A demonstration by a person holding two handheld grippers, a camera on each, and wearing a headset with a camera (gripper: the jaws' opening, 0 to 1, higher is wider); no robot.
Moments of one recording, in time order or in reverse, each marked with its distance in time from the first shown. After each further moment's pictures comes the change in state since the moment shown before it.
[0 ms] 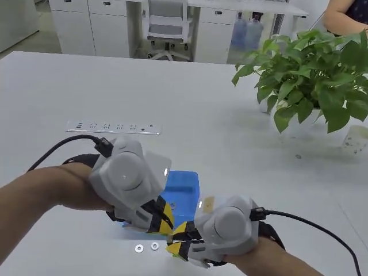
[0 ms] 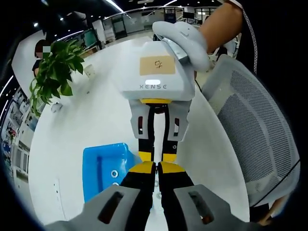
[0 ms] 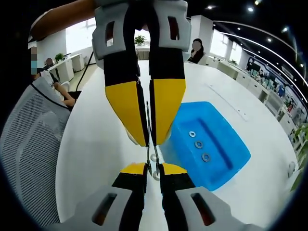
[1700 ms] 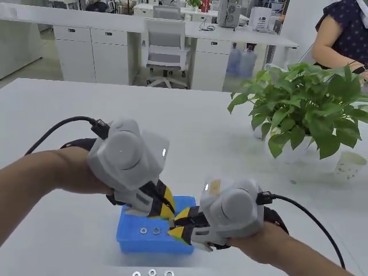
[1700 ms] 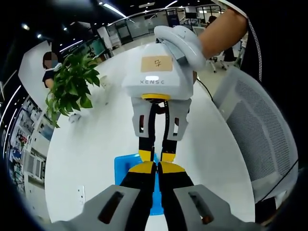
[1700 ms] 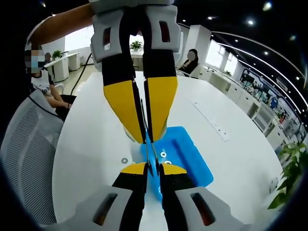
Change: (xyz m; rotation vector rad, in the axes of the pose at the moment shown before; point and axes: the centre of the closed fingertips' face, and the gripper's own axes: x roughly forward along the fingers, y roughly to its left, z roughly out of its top) left arm -0.051 0.036 0.033 0.052 -0.020 0.115; right arm -0.038 -0.043 0.051 -0.068 -0.050 -0.088
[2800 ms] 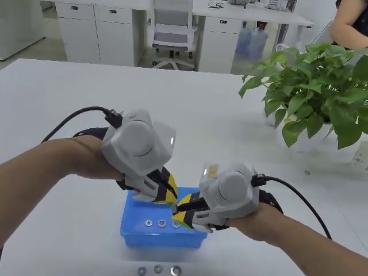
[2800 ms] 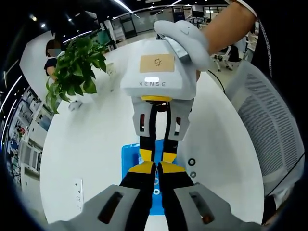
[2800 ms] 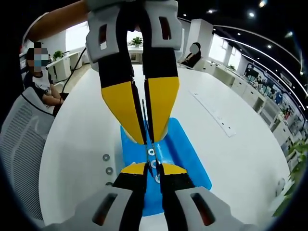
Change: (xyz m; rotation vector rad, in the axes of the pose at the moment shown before) left arm 0.022 0.039 -0.036 -0.057 0.035 -0.004; right arm 0.038 -0.035 -0.018 0.019 0.034 0.048
